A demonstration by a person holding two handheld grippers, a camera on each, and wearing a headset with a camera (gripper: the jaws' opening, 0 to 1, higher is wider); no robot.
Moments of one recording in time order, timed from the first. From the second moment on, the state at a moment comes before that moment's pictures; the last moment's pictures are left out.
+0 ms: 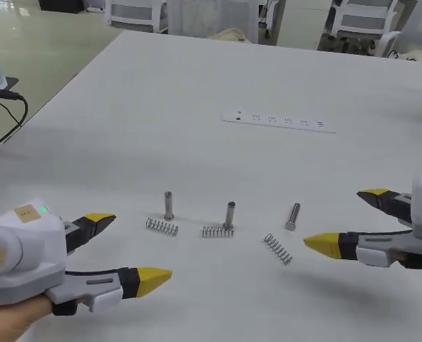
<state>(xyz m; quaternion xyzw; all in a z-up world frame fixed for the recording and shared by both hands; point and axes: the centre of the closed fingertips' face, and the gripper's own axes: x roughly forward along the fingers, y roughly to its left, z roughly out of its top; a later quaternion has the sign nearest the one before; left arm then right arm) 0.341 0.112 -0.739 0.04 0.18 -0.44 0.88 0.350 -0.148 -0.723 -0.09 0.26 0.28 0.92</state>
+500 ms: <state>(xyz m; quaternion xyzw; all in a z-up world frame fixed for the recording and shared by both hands) 0.341 0.112 -0.739 0.03 0.18 -0.44 0.88 0.369 -0.142 -0.727 -0.08 0.28 0.28 0.92</state>
